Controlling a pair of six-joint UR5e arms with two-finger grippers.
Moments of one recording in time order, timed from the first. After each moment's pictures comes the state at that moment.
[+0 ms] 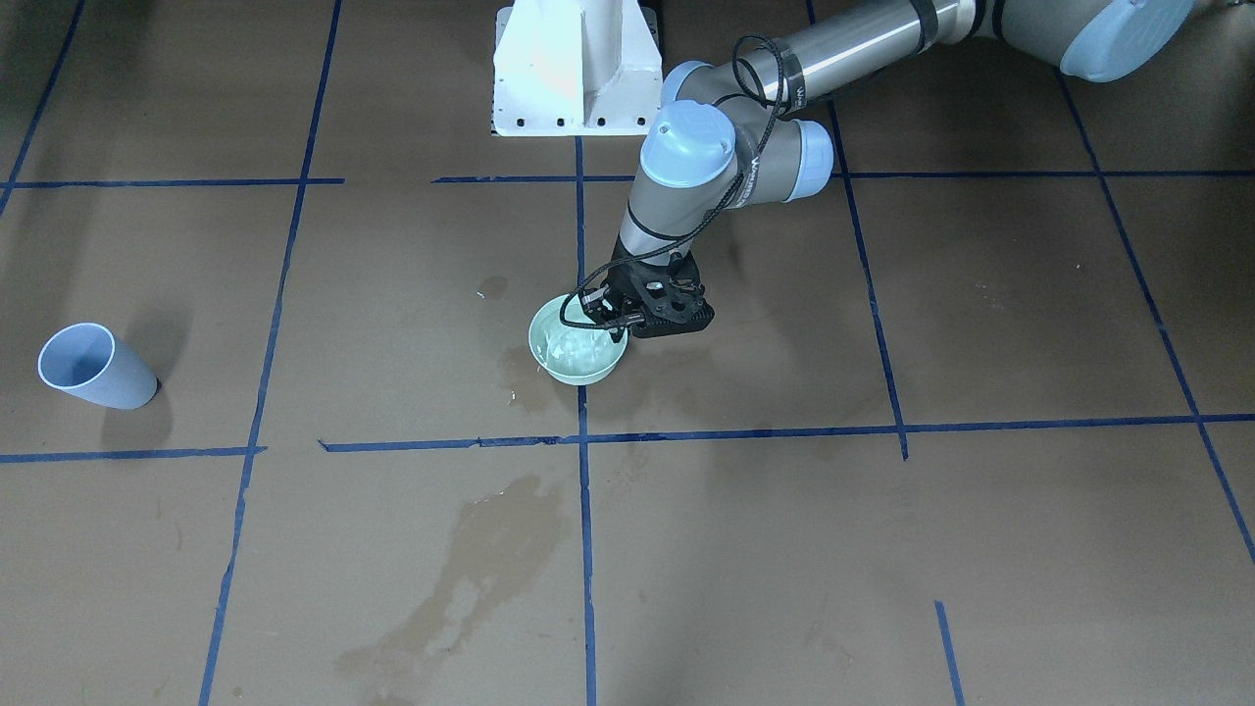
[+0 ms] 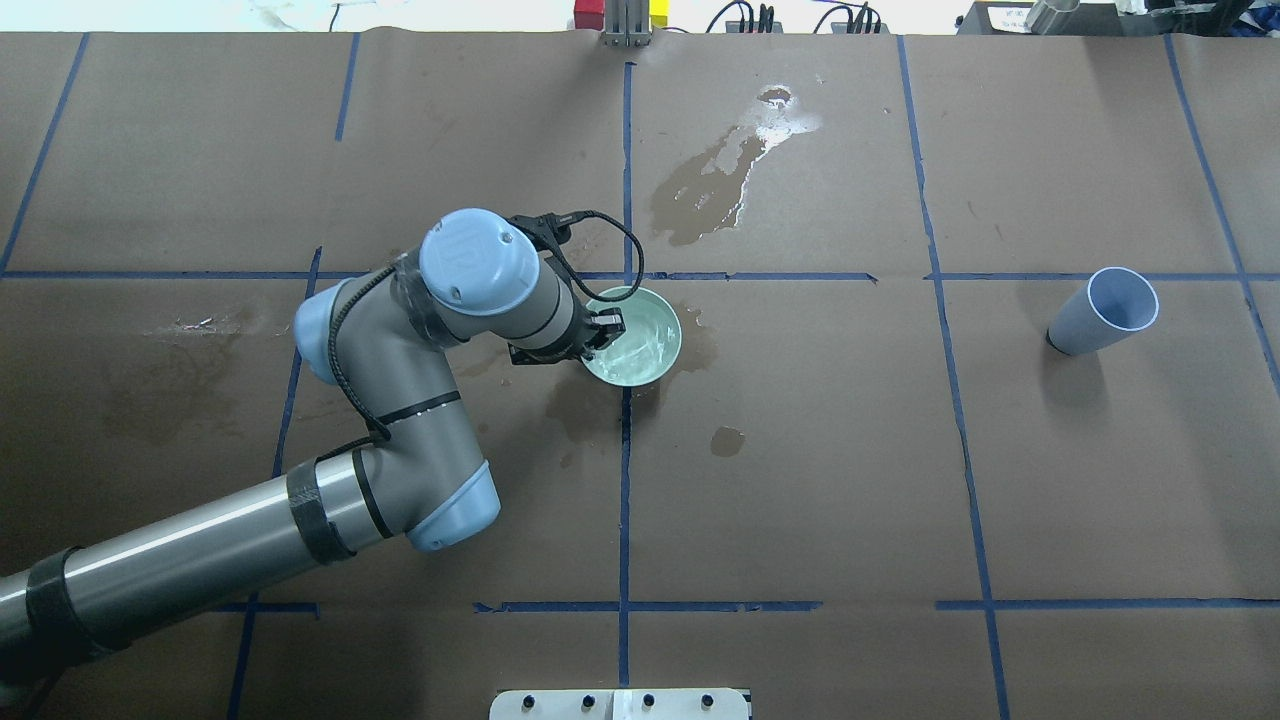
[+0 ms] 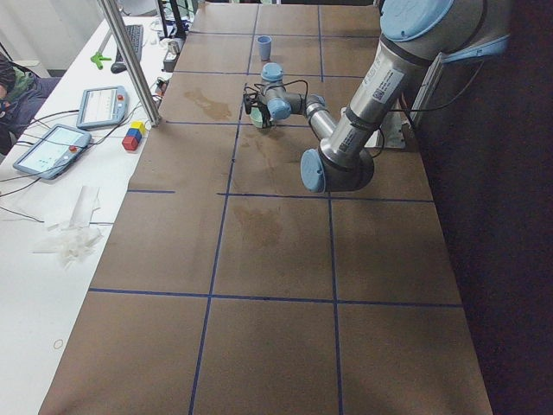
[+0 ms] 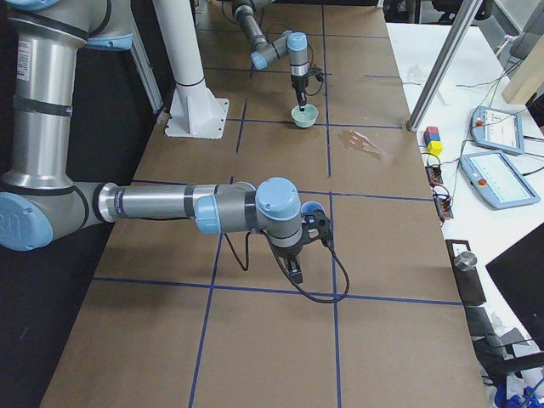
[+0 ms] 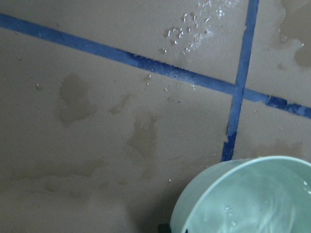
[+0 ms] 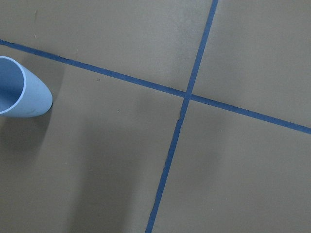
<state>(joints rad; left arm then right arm) -0.55 -2.31 -1.45 -1.94 -1.88 -1.50 1.62 -1.75 1.83 -1.50 2.37 -0.21</state>
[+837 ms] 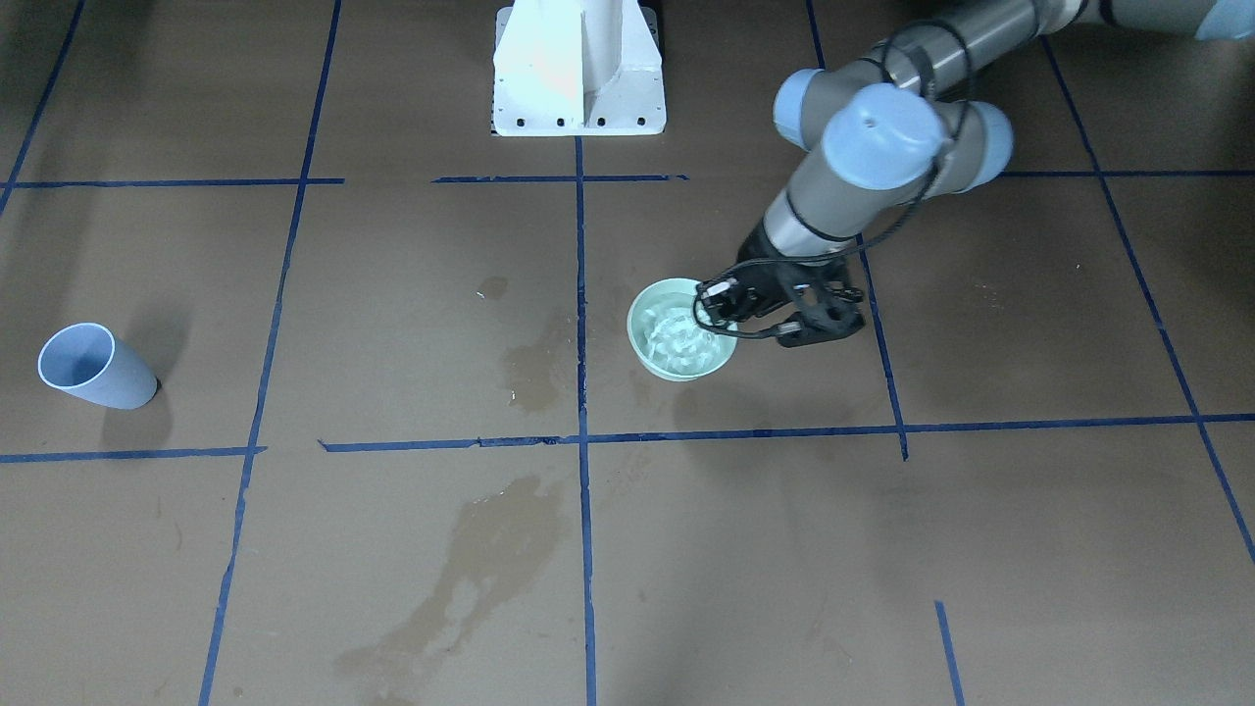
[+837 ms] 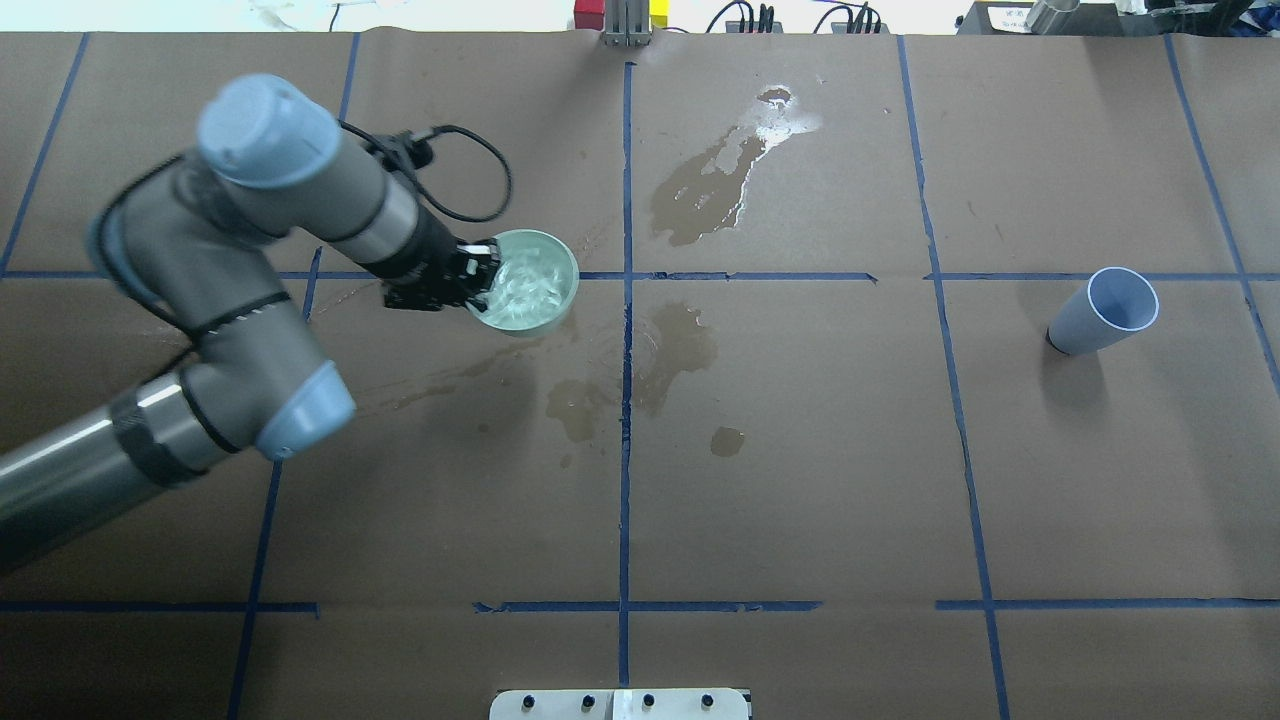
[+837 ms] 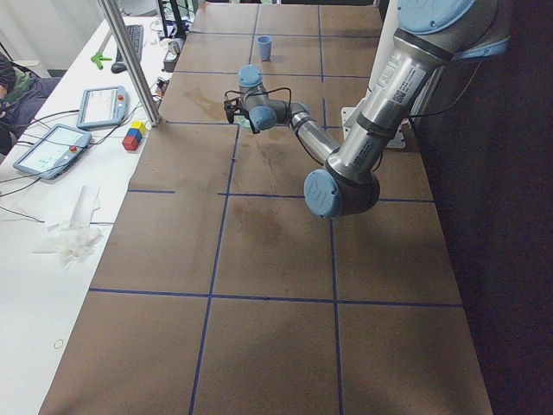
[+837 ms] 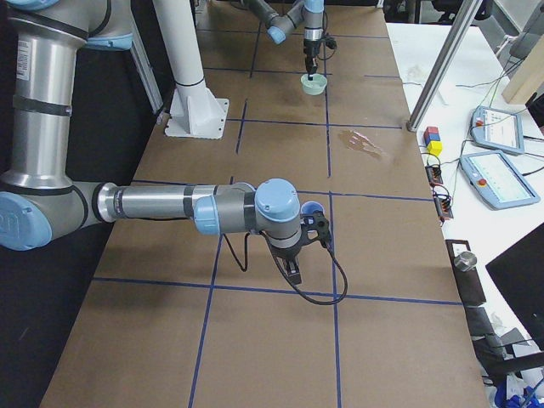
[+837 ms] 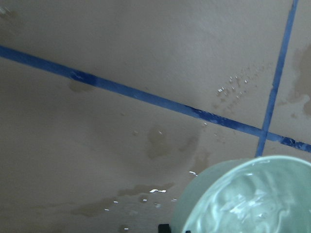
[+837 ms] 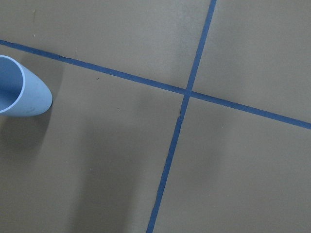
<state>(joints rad) -0.80 -2.08 -1.65 -1.93 -2.21 -1.36 1.62 -1.76 1.82 -1.50 2.37 -0.21</state>
